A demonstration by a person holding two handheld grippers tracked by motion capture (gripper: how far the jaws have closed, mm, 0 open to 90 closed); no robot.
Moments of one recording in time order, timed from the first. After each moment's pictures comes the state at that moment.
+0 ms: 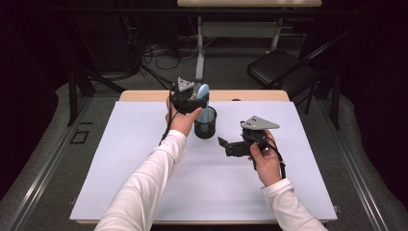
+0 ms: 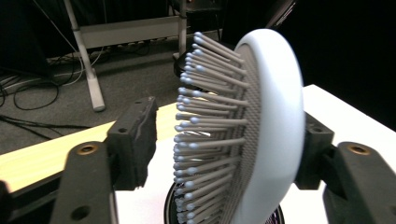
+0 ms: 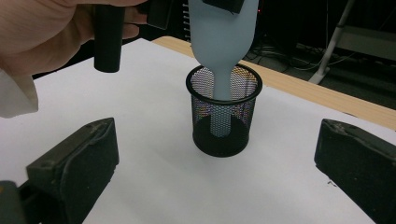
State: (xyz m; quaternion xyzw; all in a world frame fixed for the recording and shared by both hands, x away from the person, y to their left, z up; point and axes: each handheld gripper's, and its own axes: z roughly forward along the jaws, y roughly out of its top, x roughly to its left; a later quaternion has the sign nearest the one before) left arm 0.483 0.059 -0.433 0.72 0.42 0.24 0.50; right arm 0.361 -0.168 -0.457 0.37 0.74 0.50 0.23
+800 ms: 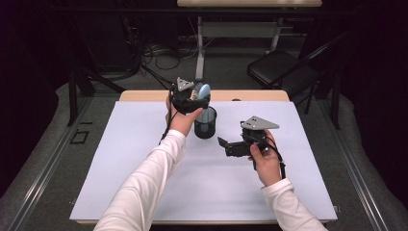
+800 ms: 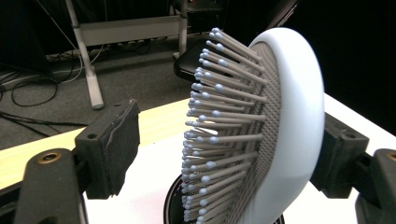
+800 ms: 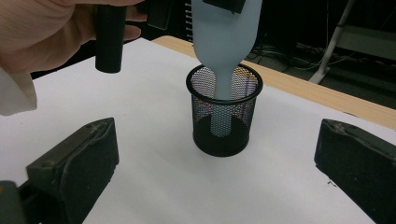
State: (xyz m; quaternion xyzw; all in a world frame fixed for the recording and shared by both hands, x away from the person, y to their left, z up) left arm 0.485 0.060 -0.435 0.71 0.43 0.23 0.50; right arm 0.361 -0.168 -0.457 0.37 0.75 0.50 0.23
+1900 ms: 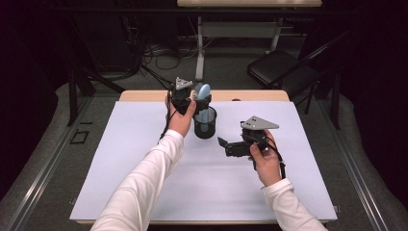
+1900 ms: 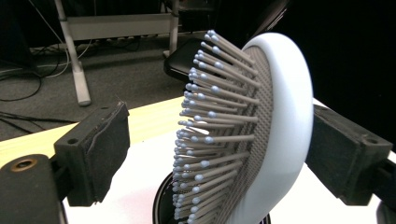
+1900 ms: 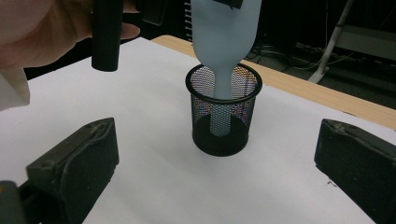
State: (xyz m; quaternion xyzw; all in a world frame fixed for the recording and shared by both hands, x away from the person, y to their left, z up) left arm 0.485 0.063 -0.433 0.71 0.43 0.21 0.52; right arm 0.361 -0.167 -0.458 0.37 0.75 0.50 0.23
